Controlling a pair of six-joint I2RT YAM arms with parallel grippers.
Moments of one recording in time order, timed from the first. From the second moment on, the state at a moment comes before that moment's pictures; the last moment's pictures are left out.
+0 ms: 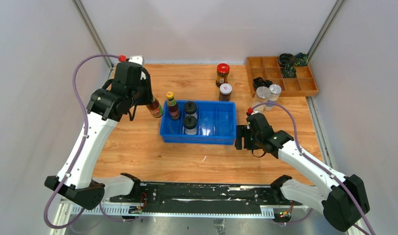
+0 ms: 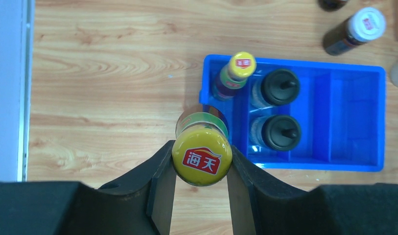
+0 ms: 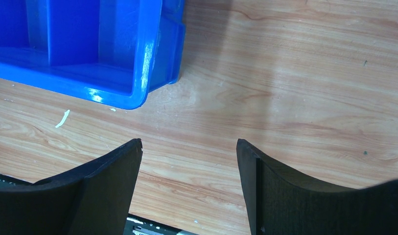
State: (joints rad) left arm -0.38 1.22 1.57 -1.04 -0.28 -0.33; right arm 0.57 1.01 0.66 -0.57 0.07 0.44
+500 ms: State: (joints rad) left arm -0.58 1.34 1.63 -1.10 -0.33 -0.37; right arm 0.57 1.01 0.64 -0.56 0.06 0.45
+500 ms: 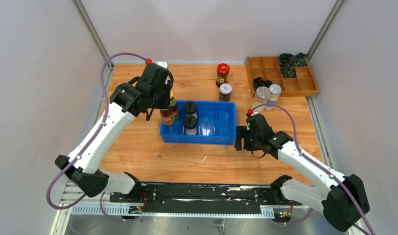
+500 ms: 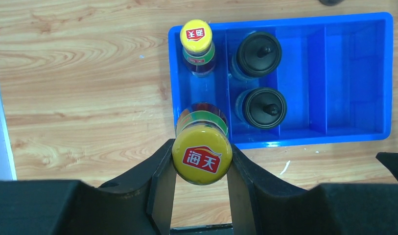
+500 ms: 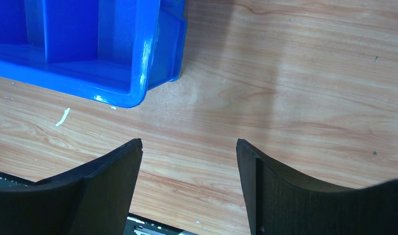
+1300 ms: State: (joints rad) left arm -0.60 1.36 1.46 -0.95 -0.34 -0.40; right arm 0.57 0.98 0.61 -0.55 0.06 0.45
